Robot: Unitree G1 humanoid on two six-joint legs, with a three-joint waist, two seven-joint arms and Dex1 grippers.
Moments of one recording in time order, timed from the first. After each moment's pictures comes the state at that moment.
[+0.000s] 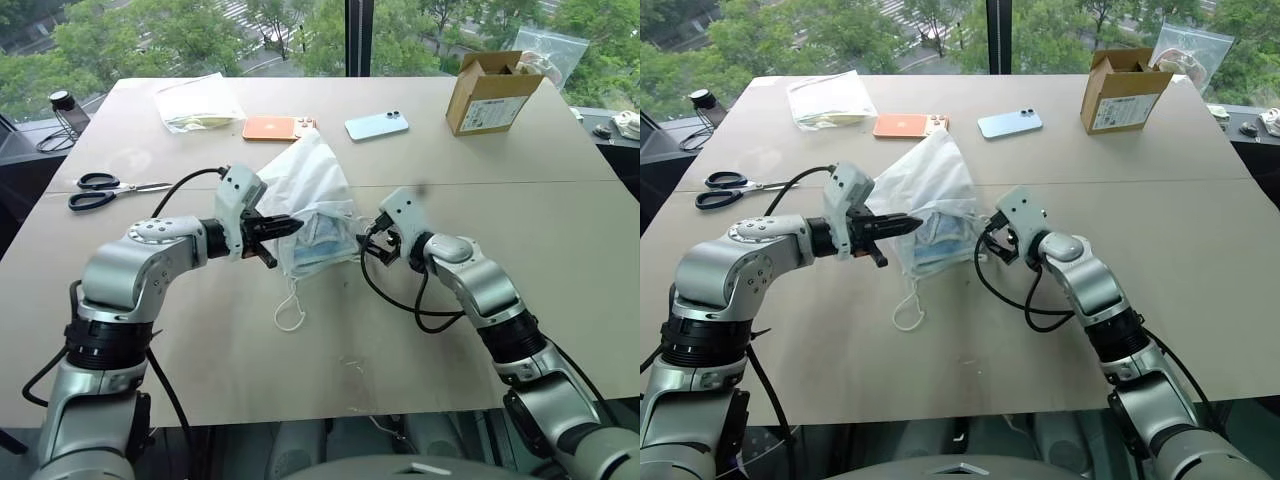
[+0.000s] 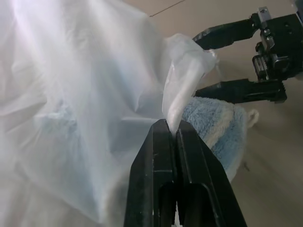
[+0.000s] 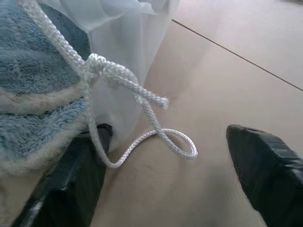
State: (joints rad) left arm -0.50 0.75 0.04 -0.17 -0.55 0.90 -0.78; right arm -0.59 -0.22 0.30 0.02 0.09 0.66 0.40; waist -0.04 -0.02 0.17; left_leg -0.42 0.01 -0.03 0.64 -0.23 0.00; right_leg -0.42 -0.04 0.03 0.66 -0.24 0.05
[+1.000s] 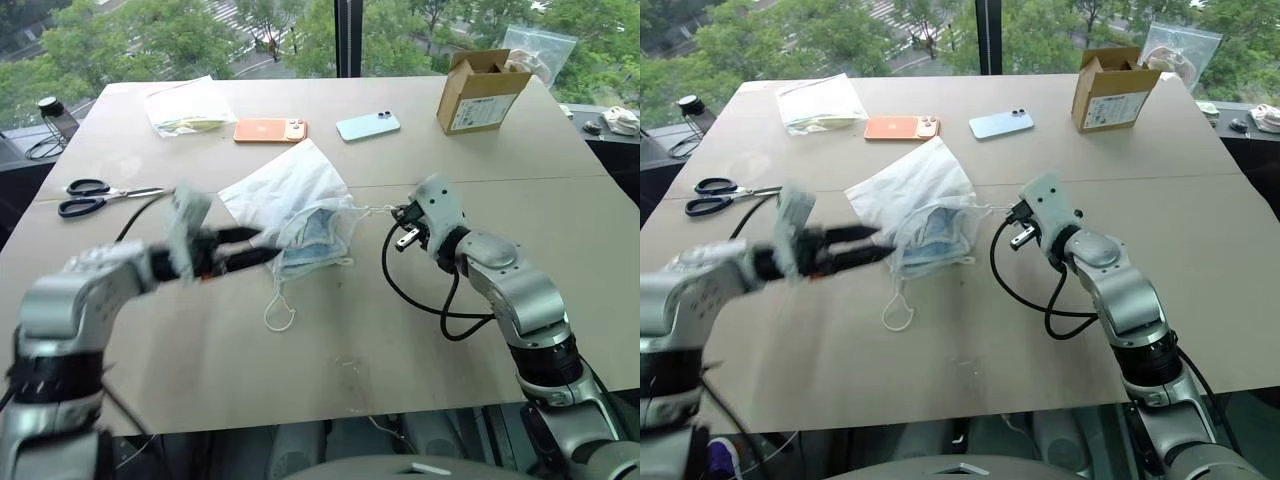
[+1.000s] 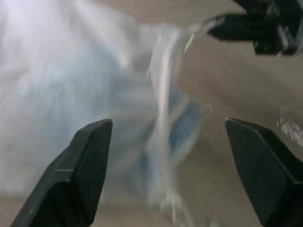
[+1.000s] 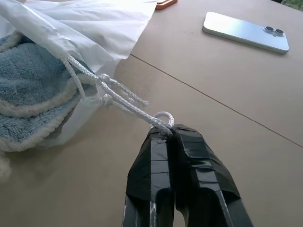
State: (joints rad) left arm -0.17 0.87 0.25 -0.13 -0.69 0.86 -1.03; right arm -0.49 -0.29 0.20 -0.35 0.09 0.87 0.37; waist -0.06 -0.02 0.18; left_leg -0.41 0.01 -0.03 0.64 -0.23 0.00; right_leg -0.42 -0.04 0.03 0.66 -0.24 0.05
